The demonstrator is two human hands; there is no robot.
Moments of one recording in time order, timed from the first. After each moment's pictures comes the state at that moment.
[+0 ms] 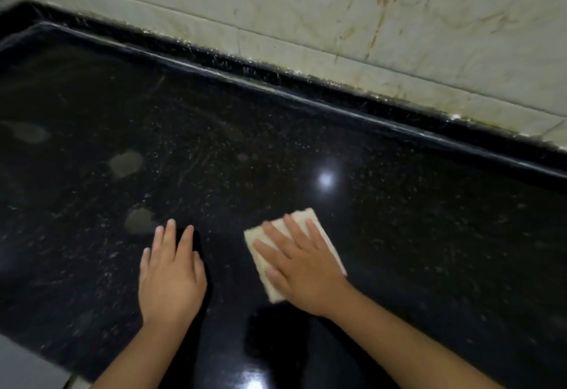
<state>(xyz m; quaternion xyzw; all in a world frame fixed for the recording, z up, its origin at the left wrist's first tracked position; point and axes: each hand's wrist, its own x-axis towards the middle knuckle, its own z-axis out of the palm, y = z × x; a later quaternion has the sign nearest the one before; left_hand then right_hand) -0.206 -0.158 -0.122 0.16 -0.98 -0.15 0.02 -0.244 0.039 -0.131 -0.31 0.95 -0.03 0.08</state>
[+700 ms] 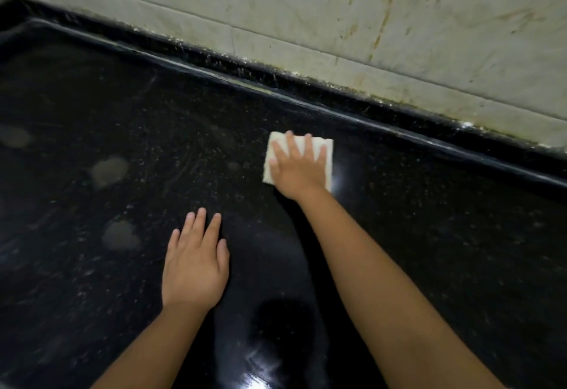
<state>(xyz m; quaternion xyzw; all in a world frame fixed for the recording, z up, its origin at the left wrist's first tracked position) -0.253 -0.124 -0.129 0.09 -0.98 -0.16 -0.01 -0.409 0.017 -0.122 -0.10 0.98 -0.07 0.13</state>
